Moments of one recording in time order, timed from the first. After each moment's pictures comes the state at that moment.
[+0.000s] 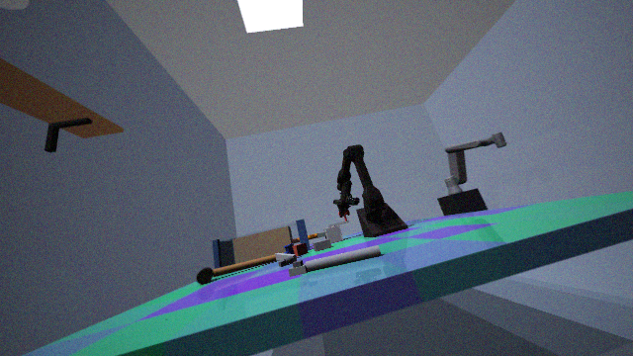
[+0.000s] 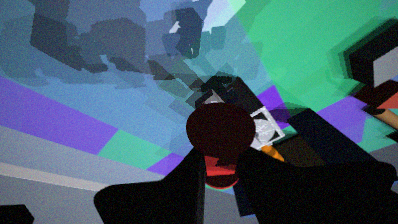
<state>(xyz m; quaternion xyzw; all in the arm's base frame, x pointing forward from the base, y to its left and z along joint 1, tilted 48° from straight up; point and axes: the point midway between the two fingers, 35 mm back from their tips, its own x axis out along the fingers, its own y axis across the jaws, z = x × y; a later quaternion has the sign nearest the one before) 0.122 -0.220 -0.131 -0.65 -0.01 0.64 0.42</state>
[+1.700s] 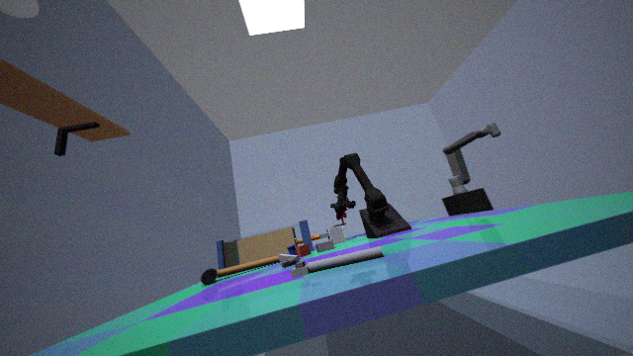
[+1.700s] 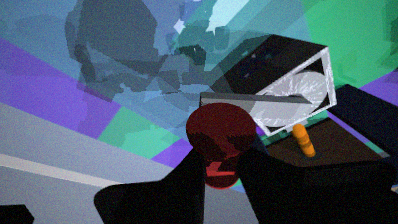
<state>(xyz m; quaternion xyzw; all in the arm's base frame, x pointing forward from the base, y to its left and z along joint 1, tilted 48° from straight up) 0.157 -0.262 -0.179 -0.65 -0.01 0.64 0.41</state>
